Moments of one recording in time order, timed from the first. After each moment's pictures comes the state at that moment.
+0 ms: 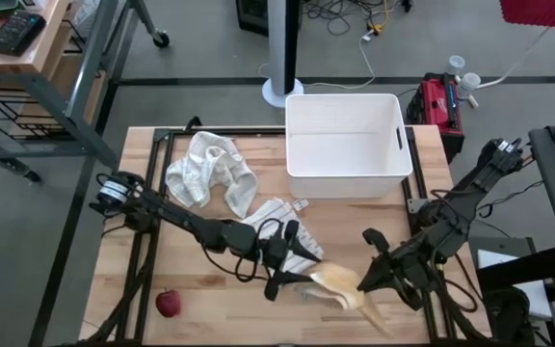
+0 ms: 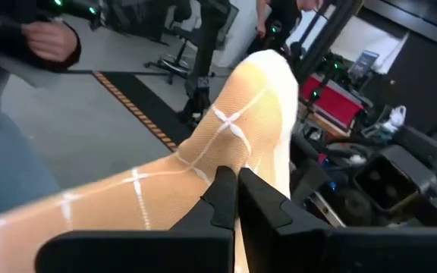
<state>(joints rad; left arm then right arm) -0.35 1.78 1.16 0.68 -0.02 -0.10 0.76 1.04 0.93 0.02 0.19 -0.44</state>
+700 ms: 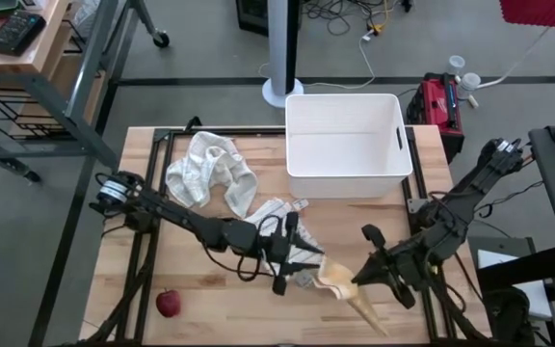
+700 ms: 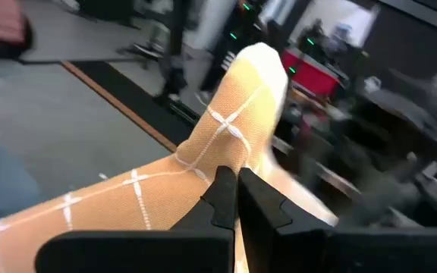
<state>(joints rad) -0.37 1.78 1.23 0.62 -0.14 0.11 0.76 1.04 0.88 0.04 0.31 -0.38</state>
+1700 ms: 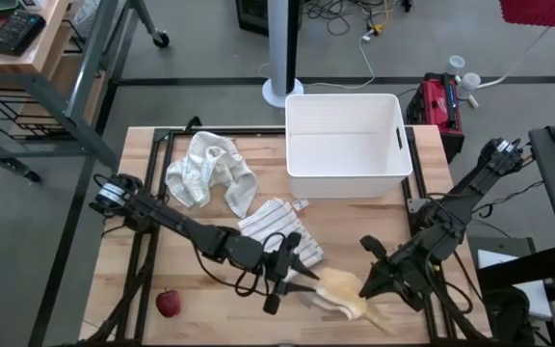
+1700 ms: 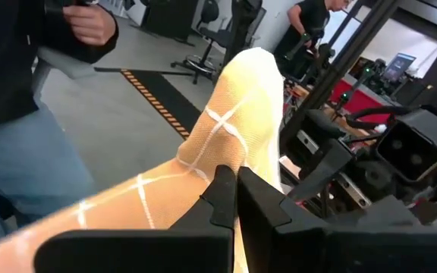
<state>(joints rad) -0.42 1.79 1.30 0.38 -0.08 -0.06 0.76 1.04 0.85 0.06 0.10 -0.45</state>
